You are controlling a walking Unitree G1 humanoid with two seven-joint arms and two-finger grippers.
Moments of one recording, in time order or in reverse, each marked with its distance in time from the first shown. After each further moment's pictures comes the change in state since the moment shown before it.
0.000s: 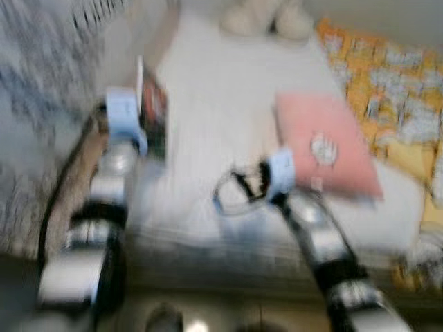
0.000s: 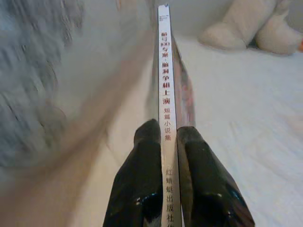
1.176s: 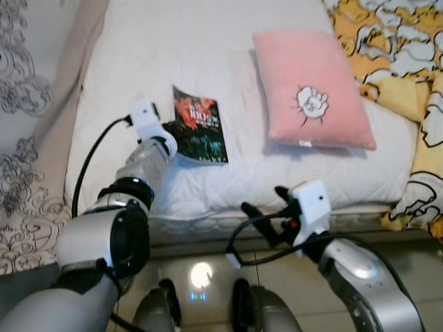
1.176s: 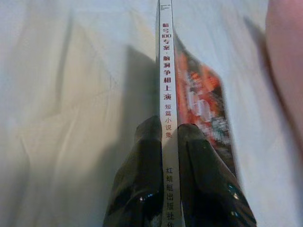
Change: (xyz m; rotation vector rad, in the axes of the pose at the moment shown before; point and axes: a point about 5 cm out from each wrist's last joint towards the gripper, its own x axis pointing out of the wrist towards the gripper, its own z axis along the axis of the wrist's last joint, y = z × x) left arm 0.009 -0.052 -0.008 -0.328 0.162 -0.152; right arm -0.108 0.034 0.019 -0.021 0.083 0.034
